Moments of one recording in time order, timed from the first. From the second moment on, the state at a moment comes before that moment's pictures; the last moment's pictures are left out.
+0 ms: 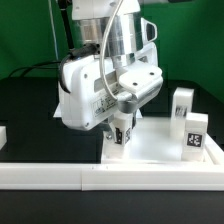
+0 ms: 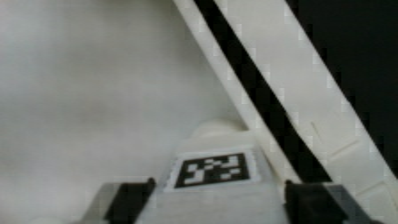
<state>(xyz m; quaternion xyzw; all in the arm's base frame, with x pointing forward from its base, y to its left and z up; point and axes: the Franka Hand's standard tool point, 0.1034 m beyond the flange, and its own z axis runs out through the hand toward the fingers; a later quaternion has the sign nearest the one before) 0.619 -0.002 0.063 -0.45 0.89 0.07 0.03</state>
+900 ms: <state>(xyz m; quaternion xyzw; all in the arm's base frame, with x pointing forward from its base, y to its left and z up) 0.630 0.017 0.122 -0.47 0.88 0.06 0.07</state>
